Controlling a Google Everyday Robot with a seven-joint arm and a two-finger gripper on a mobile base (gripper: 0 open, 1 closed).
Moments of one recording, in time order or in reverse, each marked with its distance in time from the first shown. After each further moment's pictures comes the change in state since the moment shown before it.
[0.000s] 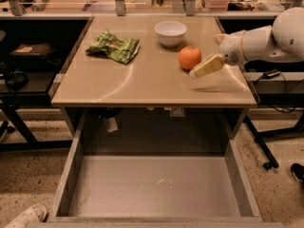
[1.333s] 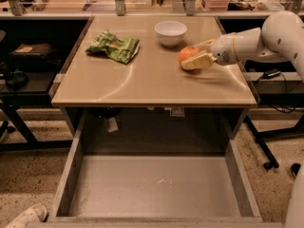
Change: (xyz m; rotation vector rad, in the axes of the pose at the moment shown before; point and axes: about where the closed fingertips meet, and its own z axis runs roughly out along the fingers) arm -0.008 0.006 0.034 -0.114 -0.065 0.077
